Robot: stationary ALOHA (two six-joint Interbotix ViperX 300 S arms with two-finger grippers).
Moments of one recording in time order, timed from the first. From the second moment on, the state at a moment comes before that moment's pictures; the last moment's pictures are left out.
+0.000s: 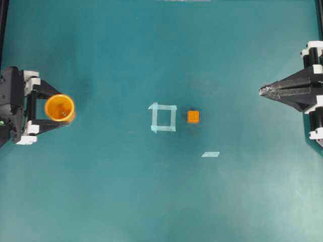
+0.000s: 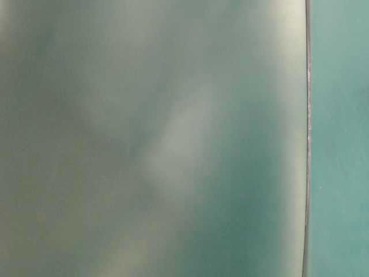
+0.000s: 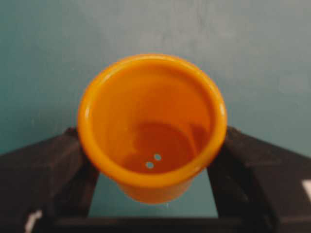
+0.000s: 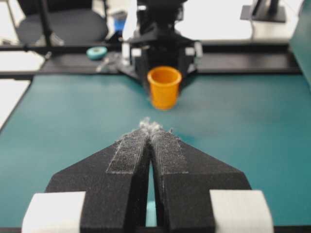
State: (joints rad) left arm 0.06 -0.68 1.46 0.02 -0.37 -0.02; right arm 0.00 -0.92 1.13 0.01 -0.26 0.02
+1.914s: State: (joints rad) left arm 0.06 -0.91 1.51 0.02 -0.29 -0.01; right arm 0.00 -0.91 1.13 0.02 -0.26 0.02
